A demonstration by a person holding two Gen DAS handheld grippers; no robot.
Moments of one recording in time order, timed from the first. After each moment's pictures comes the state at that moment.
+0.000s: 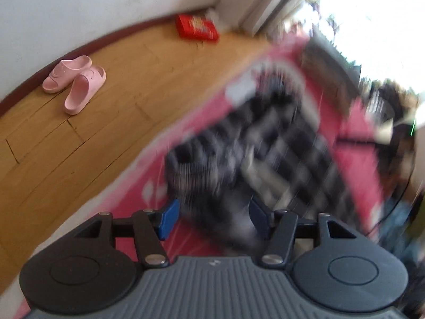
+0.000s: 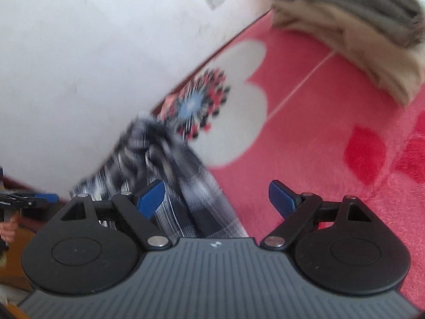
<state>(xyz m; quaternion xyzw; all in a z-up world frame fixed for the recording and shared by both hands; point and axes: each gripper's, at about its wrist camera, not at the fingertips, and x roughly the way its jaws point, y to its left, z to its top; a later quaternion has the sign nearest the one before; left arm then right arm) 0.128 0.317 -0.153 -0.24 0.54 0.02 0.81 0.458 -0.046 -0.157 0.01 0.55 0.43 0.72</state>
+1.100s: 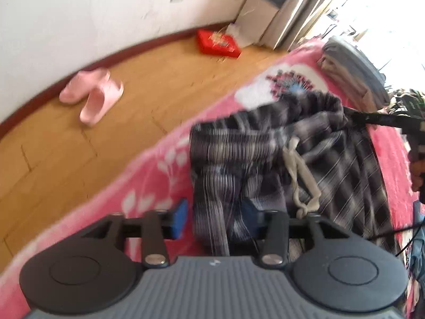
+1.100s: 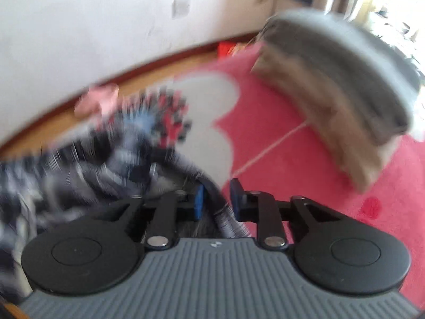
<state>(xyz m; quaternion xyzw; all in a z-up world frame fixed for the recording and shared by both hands) 0.148 0.295 -0.169 -0.25 0.48 0.10 0.83 0.445 0.018 -0.129 -0.15 0.44 0.28 0.84</state>
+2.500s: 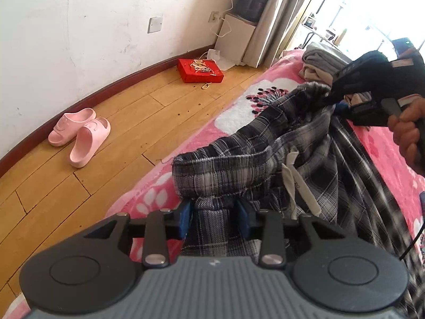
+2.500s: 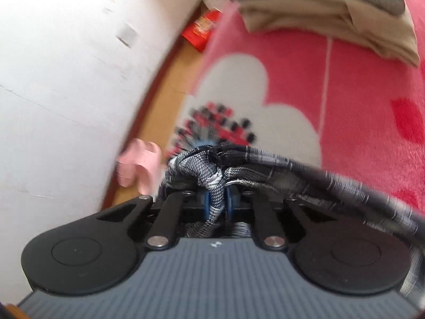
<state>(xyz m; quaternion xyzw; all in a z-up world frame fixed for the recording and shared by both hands) 0.176 0.278 -0.175 -0.20 0.43 0.08 0.87 0.454 0.051 -0.137 0.16 0.57 0.19 0.79</state>
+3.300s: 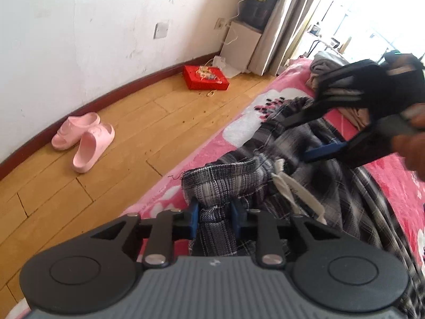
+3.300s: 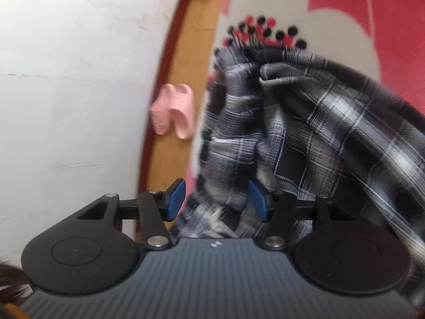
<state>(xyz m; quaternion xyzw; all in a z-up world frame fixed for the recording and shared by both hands) 0.179 0.280 -0.176 -0.19 0.42 0.09 0.88 0.439 0.088 -0.166 0.20 0.69 0.20 0.66</state>
